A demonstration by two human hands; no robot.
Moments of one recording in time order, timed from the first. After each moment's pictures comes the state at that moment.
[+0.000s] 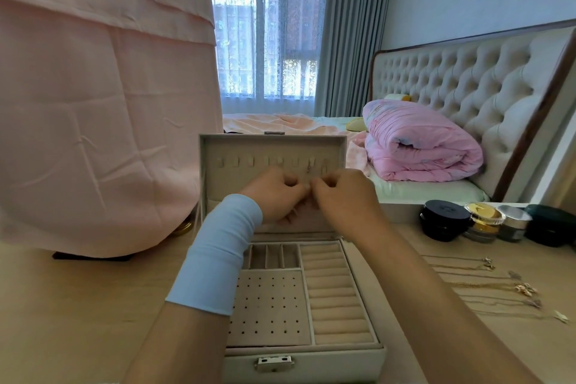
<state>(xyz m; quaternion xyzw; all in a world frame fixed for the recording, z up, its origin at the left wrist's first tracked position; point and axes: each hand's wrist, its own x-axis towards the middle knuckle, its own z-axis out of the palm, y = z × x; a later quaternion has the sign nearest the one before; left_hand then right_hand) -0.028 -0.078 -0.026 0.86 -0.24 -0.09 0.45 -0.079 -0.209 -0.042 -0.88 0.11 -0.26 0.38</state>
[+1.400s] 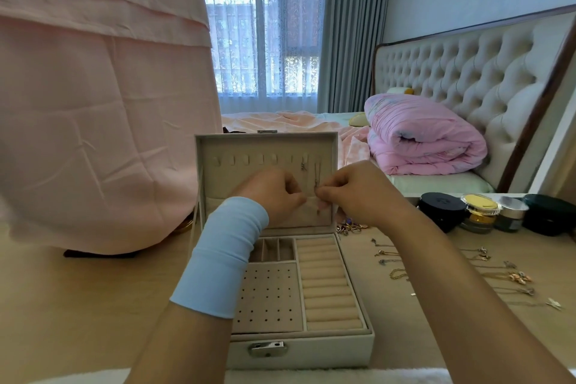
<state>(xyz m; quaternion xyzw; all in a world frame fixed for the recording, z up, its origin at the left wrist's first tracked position) -0.043 -0.082 -0.024 0.93 -0.26 0.03 0.27 -0.107 -0.246 -0.027 -0.91 0.04 -0.15 0.39</state>
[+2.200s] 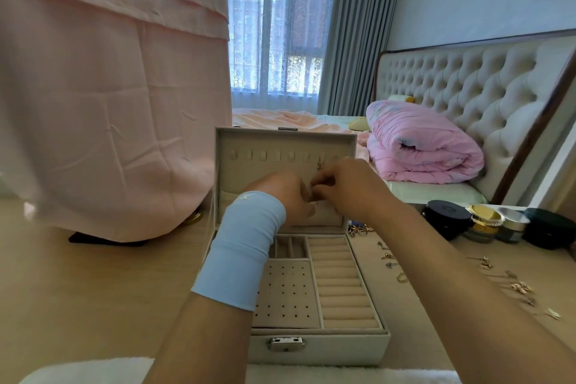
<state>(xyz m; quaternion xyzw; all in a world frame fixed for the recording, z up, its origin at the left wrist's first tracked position) -0.041 -0.071 -0.023 0.95 -0.24 -0.02 0.20 -0.065 -0.224 -0.030 -0.96 -0.03 -0.20 0.20</state>
